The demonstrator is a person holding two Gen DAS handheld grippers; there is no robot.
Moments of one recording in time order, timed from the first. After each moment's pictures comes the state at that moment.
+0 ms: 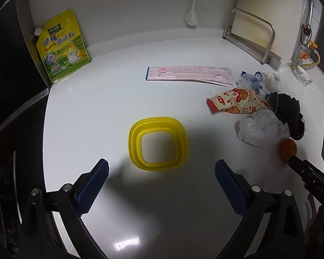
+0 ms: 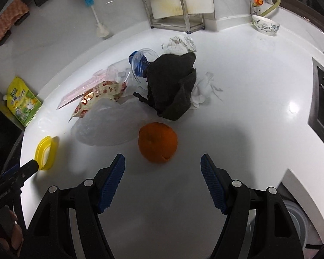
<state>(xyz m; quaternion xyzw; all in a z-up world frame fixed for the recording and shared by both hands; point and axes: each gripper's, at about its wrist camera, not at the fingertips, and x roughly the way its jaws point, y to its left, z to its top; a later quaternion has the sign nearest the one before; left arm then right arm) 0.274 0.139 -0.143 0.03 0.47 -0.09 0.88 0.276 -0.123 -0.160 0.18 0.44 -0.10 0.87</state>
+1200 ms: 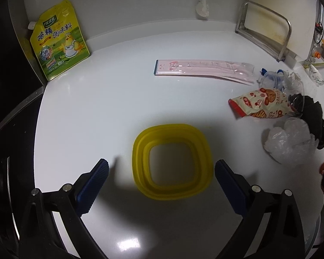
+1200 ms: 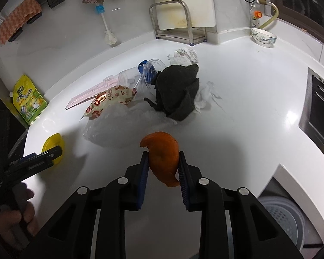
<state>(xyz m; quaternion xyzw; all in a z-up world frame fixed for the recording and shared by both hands) 0.310 0.140 -0.173 0.05 0.48 -0.06 0.87 0.247 -0.108 -0.143 0.16 0.41 -0.10 0.89</state>
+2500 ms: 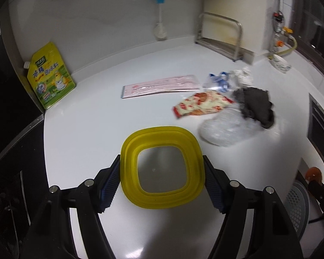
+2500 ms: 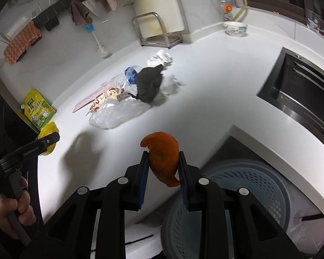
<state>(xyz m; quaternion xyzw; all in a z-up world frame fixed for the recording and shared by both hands) 0.228 0.096 -0.102 0.09 0.43 -0.15 0.89 0.141 -0.135 -0.119 0.22 0.40 -0.11 0.89</state>
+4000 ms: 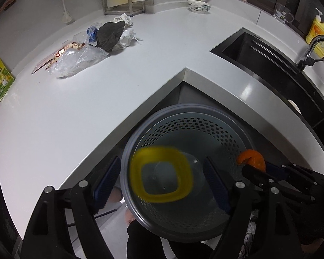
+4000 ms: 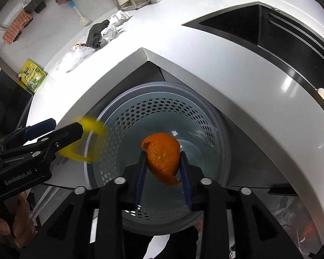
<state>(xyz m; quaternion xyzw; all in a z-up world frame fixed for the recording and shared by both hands) 0.031 -0.083 -0.160 0.15 0.49 -0.25 0.82 0.004 -0.235 -0.193 0.22 0.49 -0.07 0.84</state>
